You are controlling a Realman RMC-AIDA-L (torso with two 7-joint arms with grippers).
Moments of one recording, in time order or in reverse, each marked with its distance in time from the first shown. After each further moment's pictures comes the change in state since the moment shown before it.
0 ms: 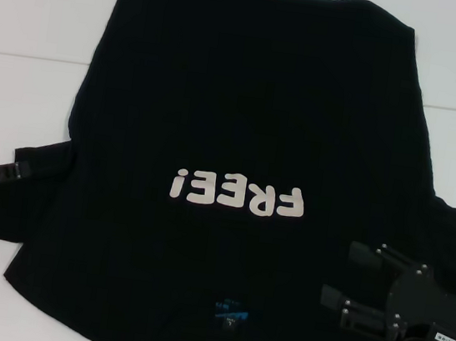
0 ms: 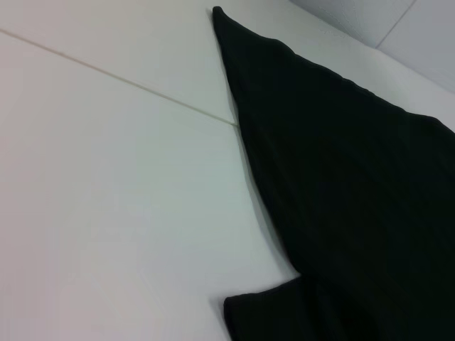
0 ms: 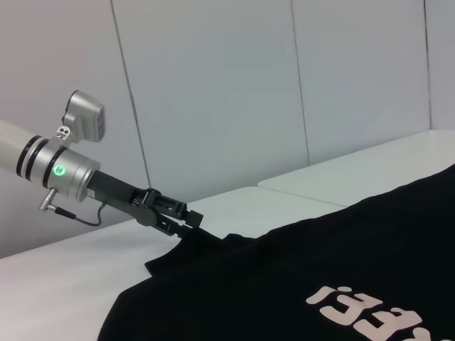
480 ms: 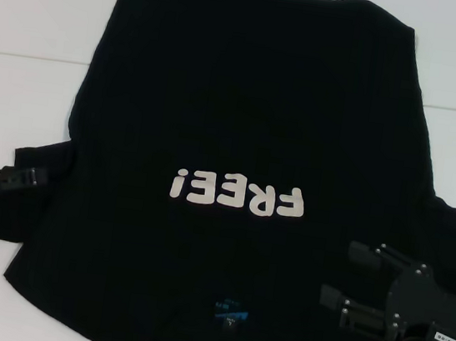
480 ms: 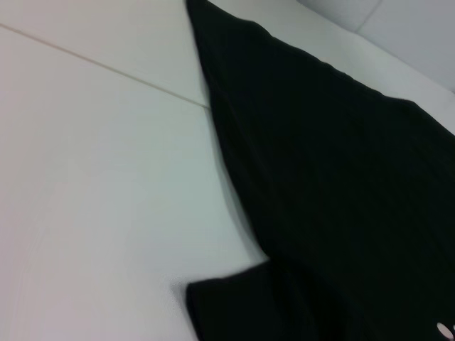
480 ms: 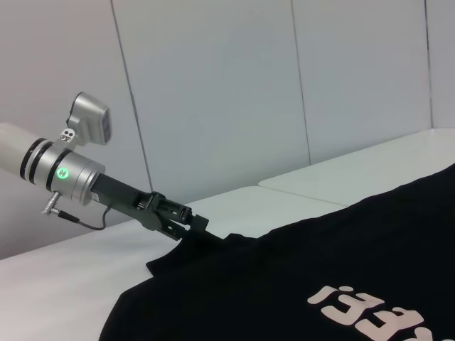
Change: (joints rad) left arm -0.012 -0.004 0.024 -0.022 0.000 0.011 0.008; right arm 0.002 0.000 -0.002 0.000 0.000 0.001 0.006
